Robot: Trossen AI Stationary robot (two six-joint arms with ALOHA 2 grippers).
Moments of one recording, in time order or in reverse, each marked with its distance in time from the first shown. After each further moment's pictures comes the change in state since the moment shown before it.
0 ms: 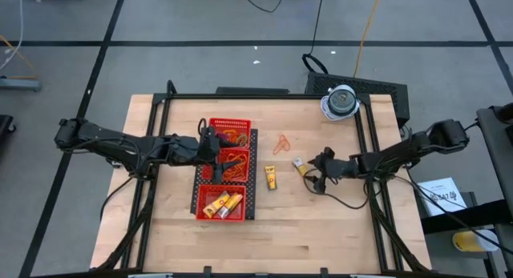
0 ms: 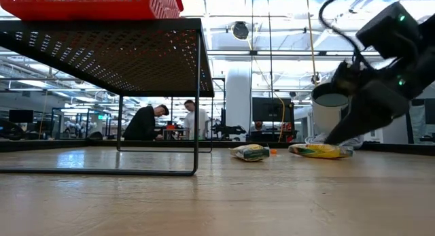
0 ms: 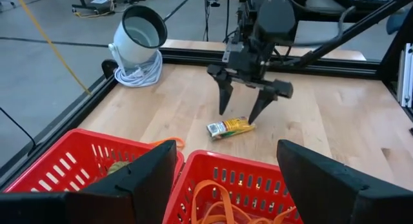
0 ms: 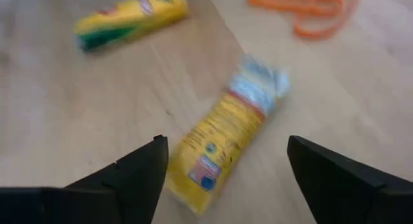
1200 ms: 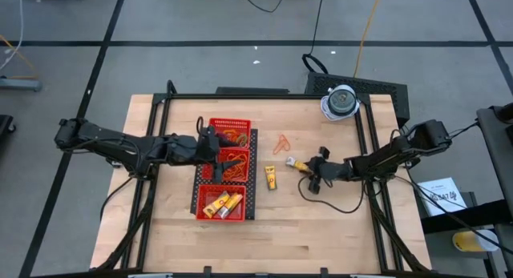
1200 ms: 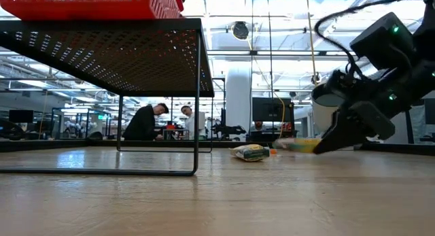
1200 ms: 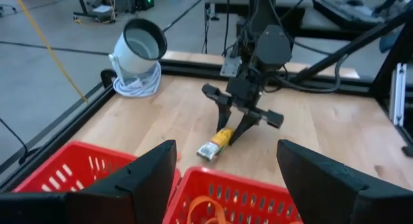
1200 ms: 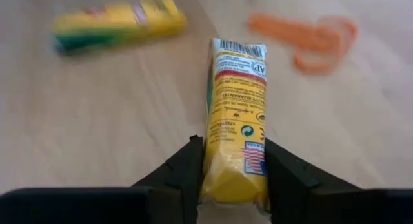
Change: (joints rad) left arm 0.000 0.000 0.000 0.051 0.001 -0.018; right arm 0.008 0.250 -0.002 0.280 0.106 -0.131
